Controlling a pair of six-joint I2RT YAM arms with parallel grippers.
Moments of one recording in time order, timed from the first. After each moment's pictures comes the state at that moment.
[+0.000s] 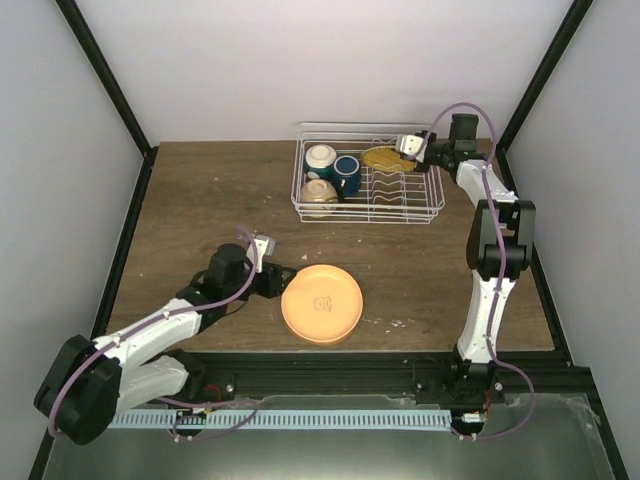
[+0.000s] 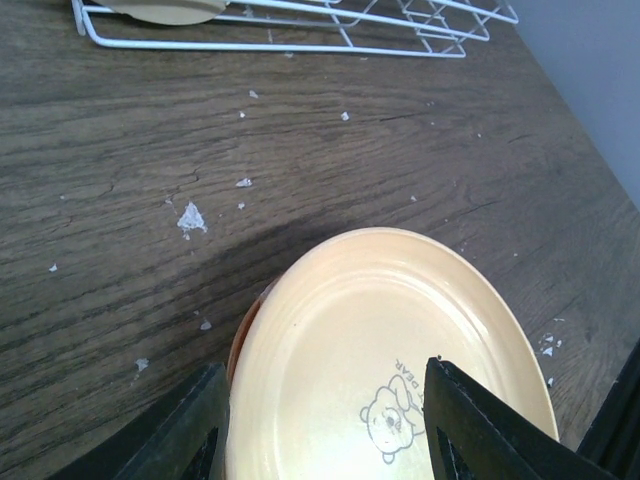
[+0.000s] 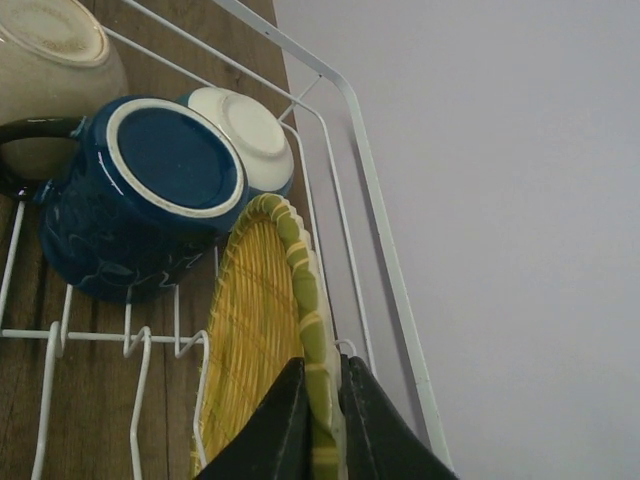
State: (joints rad) left arm -0.57 1.07 0.42 0.09 0.30 -0.44; right arm -0.04 2.14 1.76 -0.19 -0.89 -1.34
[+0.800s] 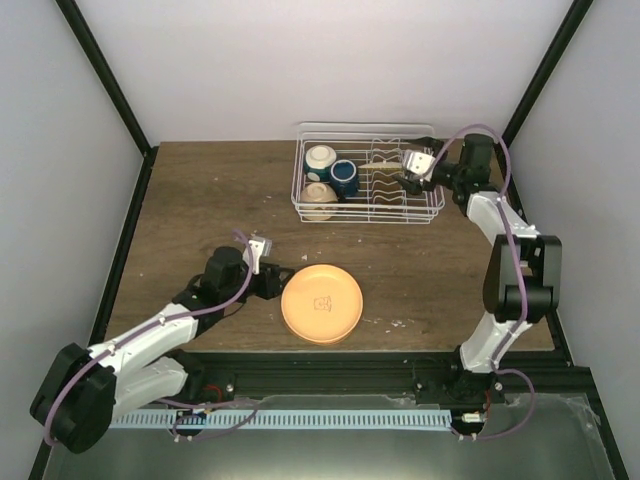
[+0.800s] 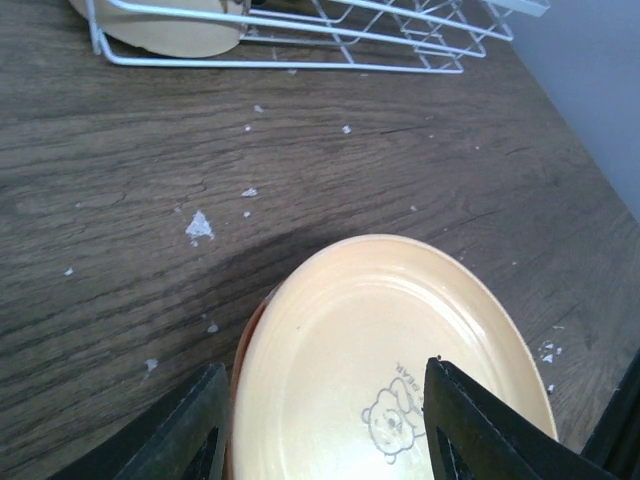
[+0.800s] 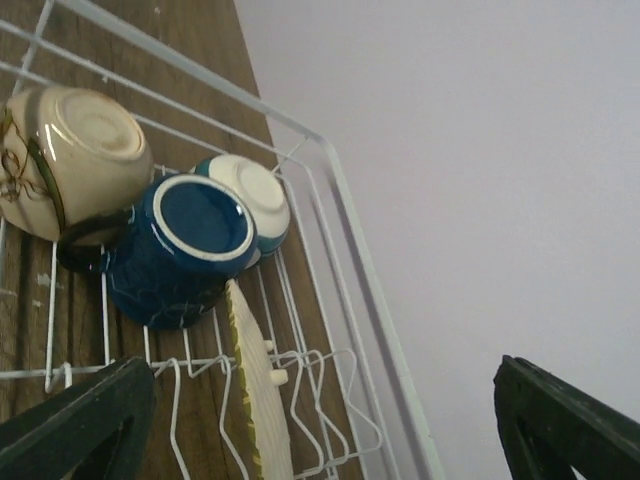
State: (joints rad) left arm -0.57 1.03 0.40 0.11 0.29 -0.44; right arm -0.04 1.78 1.29 0.08 -0.86 -1.22
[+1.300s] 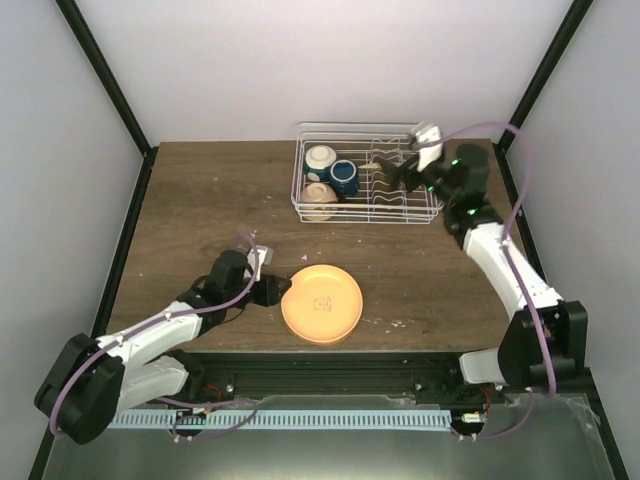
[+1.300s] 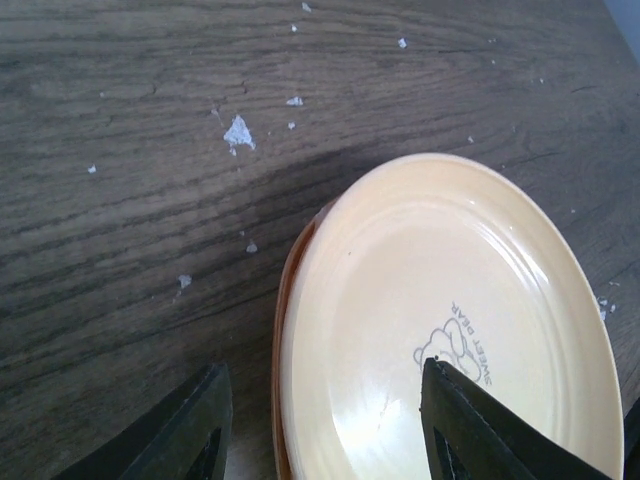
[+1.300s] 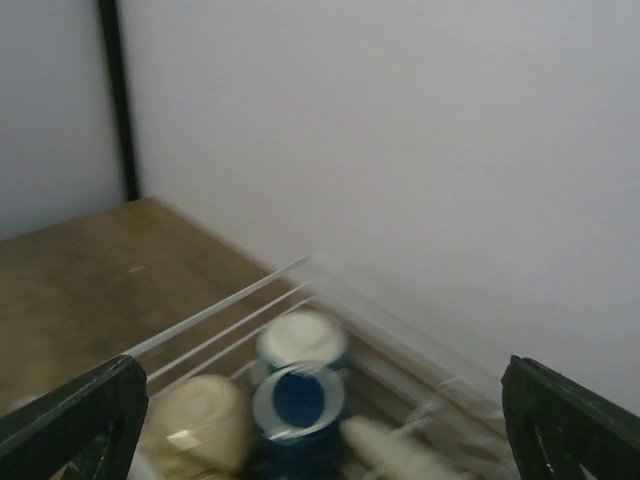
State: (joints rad) left arm -0.57 1.09 0.39 0.04 0.27 -0.44; right arm 0.09 1.38 1.14 0.20 -0.53 -0.24
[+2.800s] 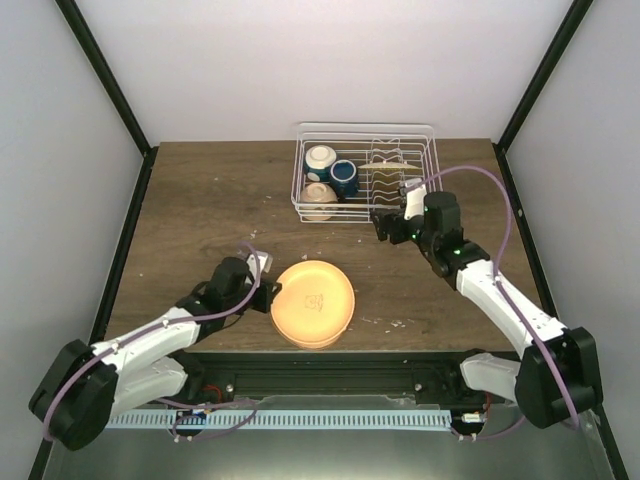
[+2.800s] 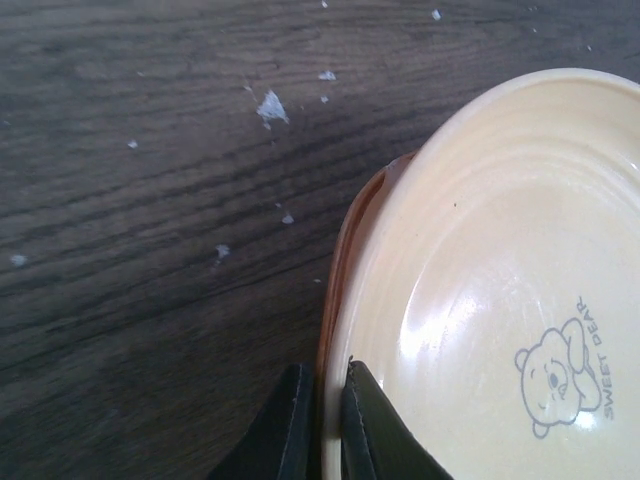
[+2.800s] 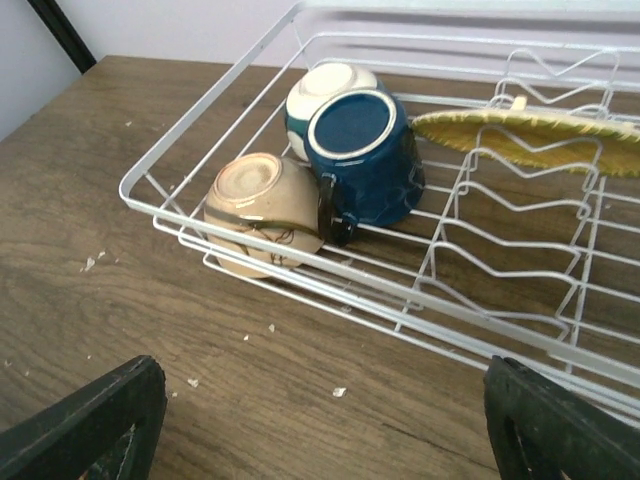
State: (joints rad) left arm -0.63 1.05 0.35 0.01 0.18 -0.41; right arm 0.34 1.16 0.79 -0.07 -0.17 0.12
